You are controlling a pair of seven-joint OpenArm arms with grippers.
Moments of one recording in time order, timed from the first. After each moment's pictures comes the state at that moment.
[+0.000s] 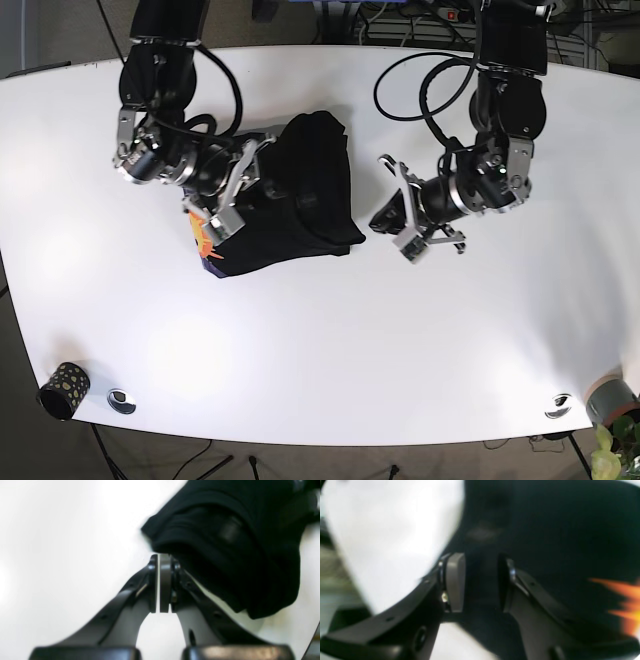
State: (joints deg) left arm -3.6 -6.8 6.9 94.4 -18.1 -39.9 46.3; right arm -0.8 6.5 12.1 101.7 36.2 40.0 -66.2
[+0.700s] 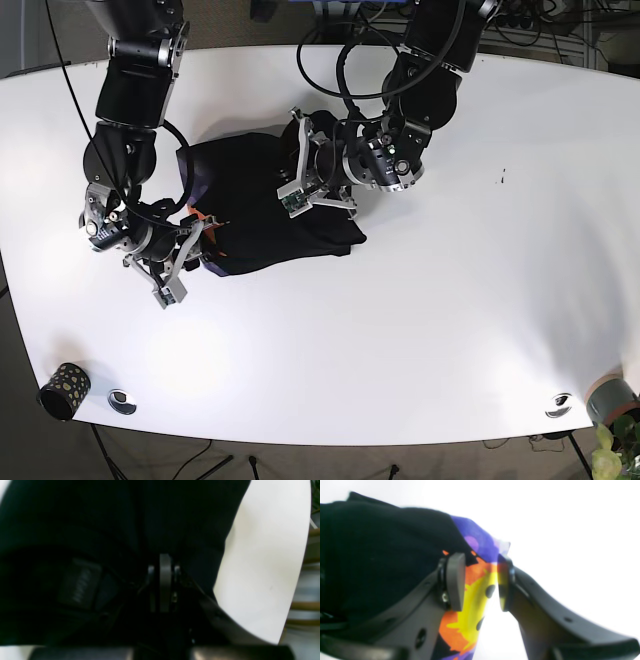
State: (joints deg) left arm -3.5 4.9 21.2 84.2 -7.7 -39.9 45.5; right arm 16.3 12.1 14.9 76.8 18.0 39.7 -57.8
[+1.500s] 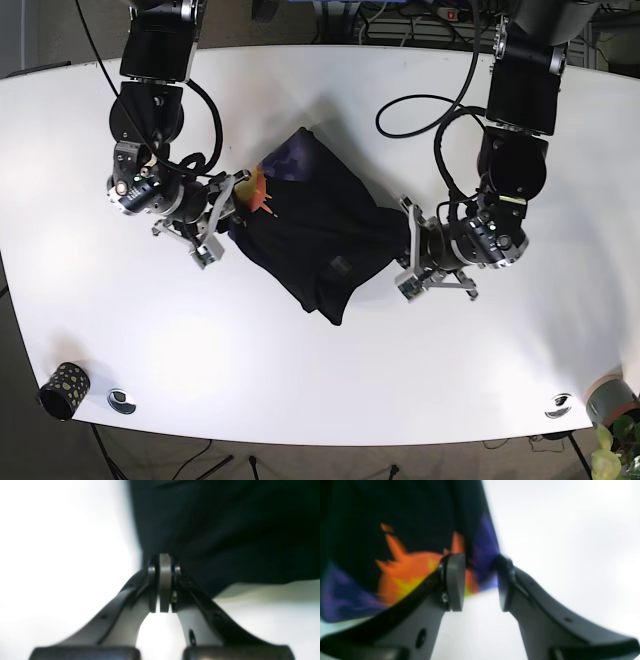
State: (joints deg) left arm -18.0 -10.7 12.3 81.8 -7.2 -40.3 46.5; right arm 5.5 7.4 10.5 90.5 16.9 39.7 -61.0
